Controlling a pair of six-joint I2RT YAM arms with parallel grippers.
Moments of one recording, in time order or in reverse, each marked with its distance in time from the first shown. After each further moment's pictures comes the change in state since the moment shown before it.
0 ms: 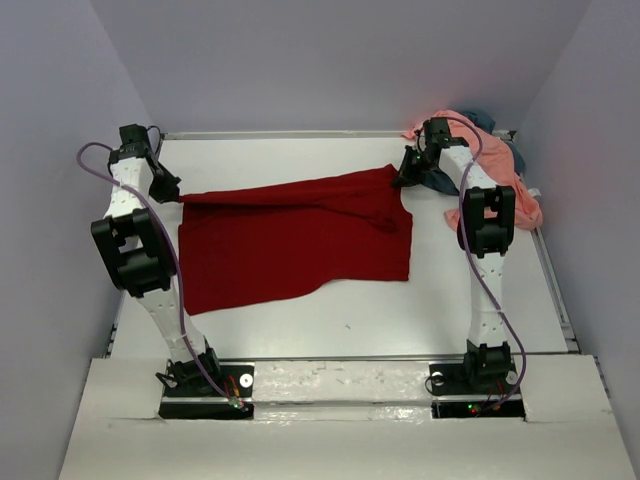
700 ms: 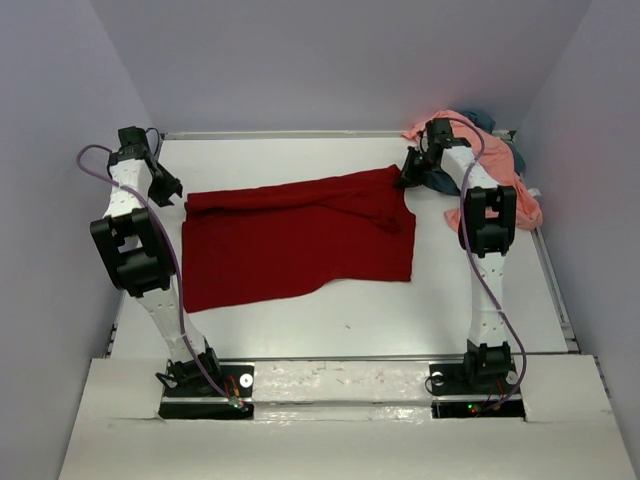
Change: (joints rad) left arm 0.010 0.006 -0.008 0.019 0.014 0.005; right arm -0.011 0.006 0.001 -0.003 0.000 0.000
